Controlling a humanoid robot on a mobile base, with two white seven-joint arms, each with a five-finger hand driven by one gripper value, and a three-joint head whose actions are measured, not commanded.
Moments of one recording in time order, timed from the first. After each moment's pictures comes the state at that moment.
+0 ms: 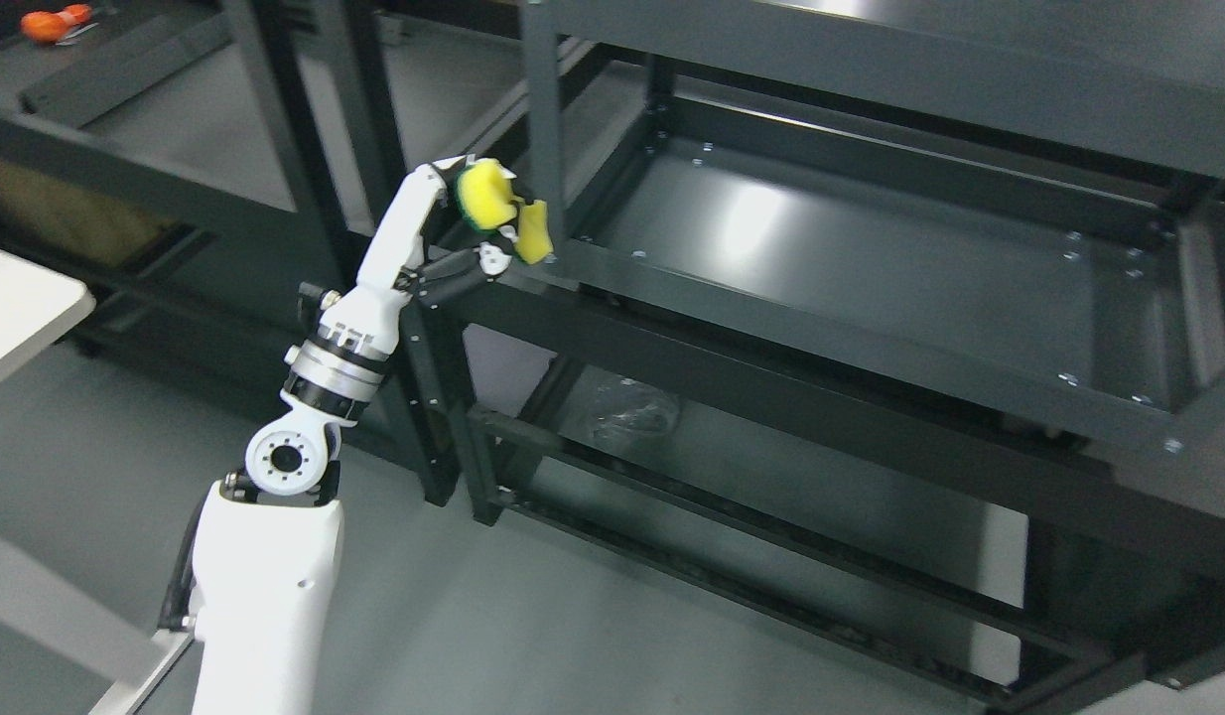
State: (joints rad) left arm -0.68 0.00 -0.02 -1.36 -0.25 -0.53 -0.42; right arm -0.07 0.00 -0.21 0.00 -0.11 0.08 -0.07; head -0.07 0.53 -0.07
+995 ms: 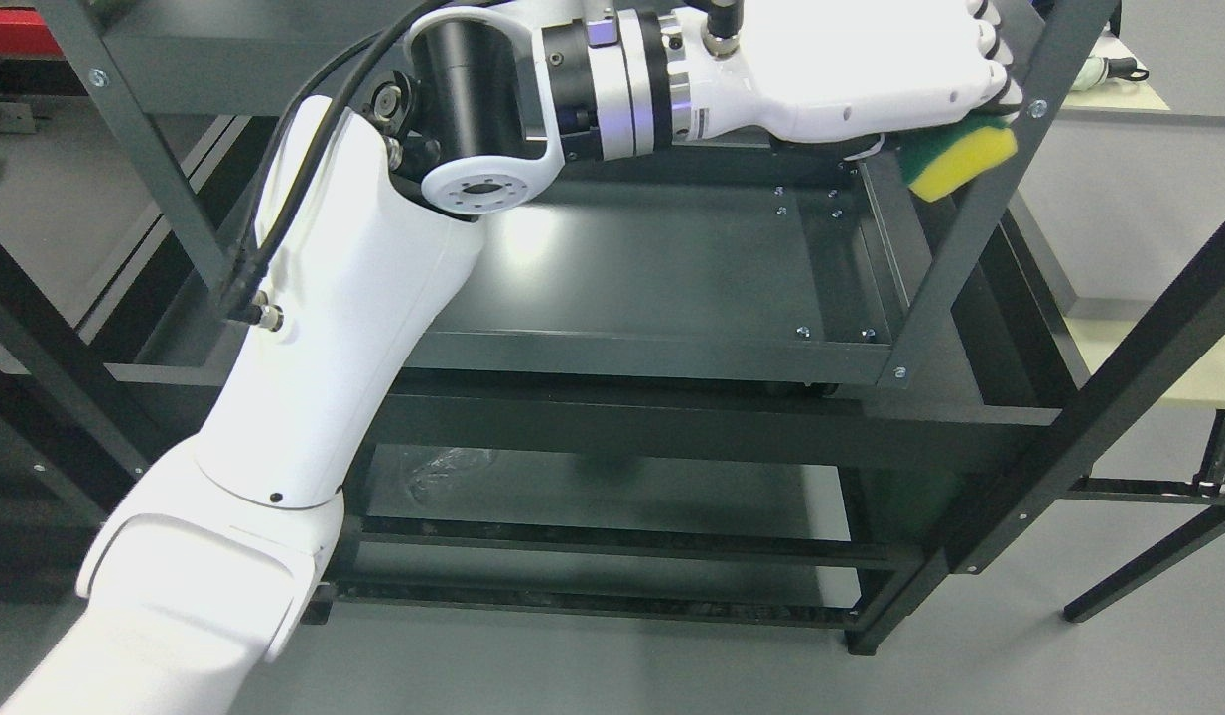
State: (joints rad) left arm -1.29 0.01 -0.46 -1.39 -0.91 -0.78 -0.48; right arm -0.08 0.00 -0.21 0.00 -0.11 0.08 -0.07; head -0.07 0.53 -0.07
